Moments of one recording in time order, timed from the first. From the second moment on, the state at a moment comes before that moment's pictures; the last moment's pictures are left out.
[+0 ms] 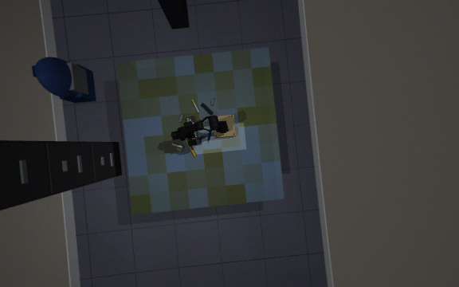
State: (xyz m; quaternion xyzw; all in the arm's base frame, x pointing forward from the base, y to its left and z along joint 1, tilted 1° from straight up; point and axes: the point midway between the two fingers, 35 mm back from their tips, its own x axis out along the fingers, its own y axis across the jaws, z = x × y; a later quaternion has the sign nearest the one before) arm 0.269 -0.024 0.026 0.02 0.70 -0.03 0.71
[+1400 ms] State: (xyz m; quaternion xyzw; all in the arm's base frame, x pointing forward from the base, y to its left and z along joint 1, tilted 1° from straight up) arm 0.231 -0.117 0.027 0.02 0.70 -0.03 0.71
